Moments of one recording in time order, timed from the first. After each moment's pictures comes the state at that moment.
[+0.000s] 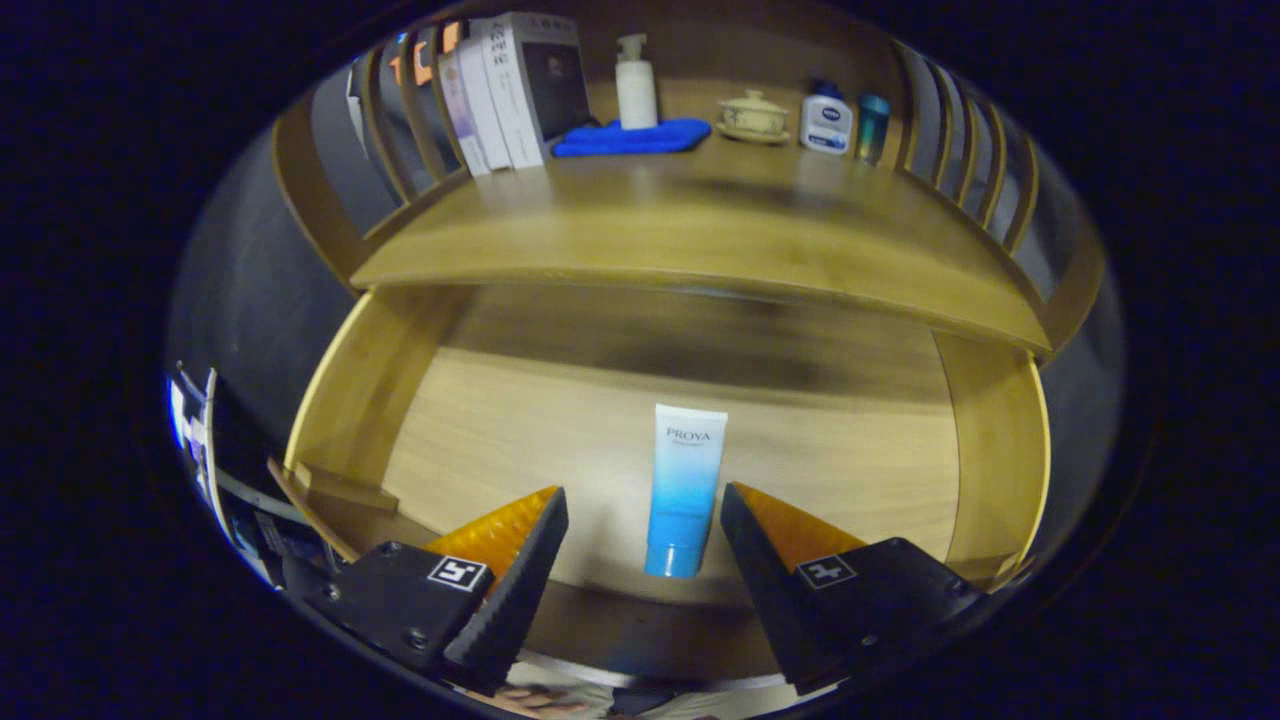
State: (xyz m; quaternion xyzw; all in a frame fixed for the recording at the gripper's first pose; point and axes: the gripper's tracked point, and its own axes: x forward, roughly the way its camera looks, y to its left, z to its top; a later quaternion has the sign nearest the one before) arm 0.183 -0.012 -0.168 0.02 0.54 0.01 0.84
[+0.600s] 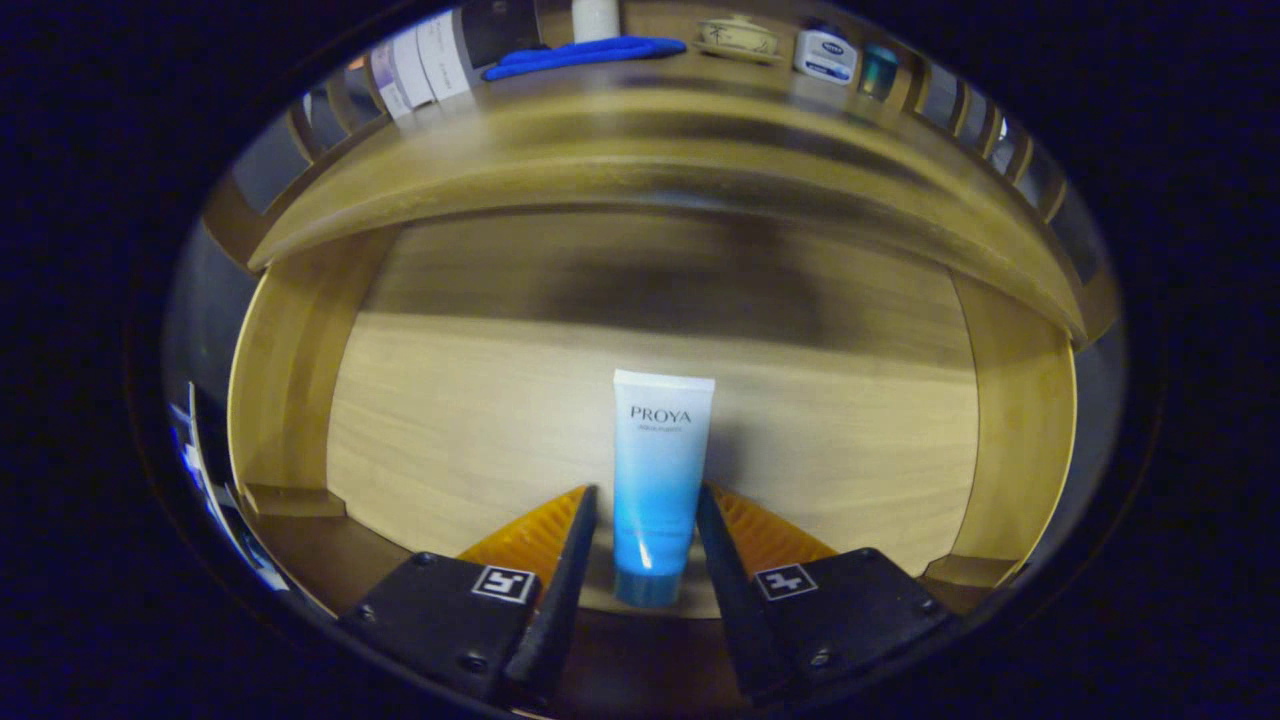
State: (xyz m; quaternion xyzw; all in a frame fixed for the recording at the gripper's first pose) arm 0.187 -0.024 -0.208 0.02 0.63 -0.04 0.78
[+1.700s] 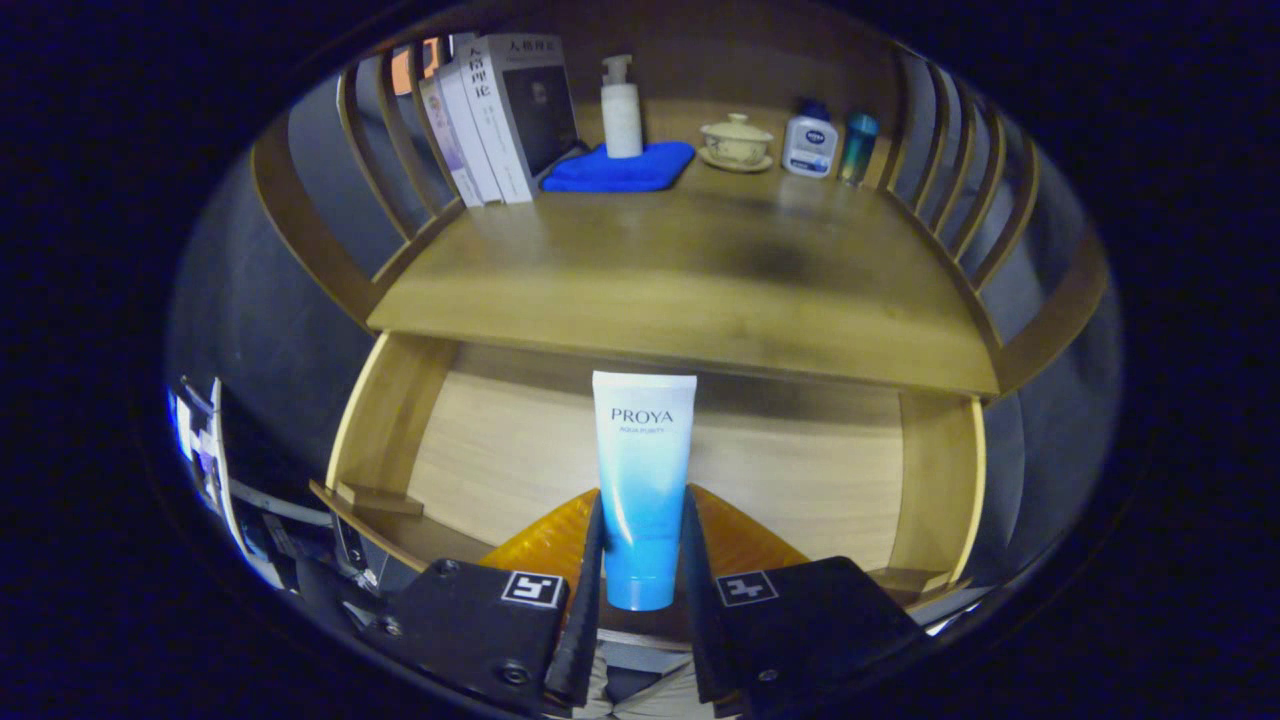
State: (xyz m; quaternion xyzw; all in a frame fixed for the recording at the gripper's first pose) arm 0.194 -0.026 -0.082 0.02 0.52 0.01 0.85
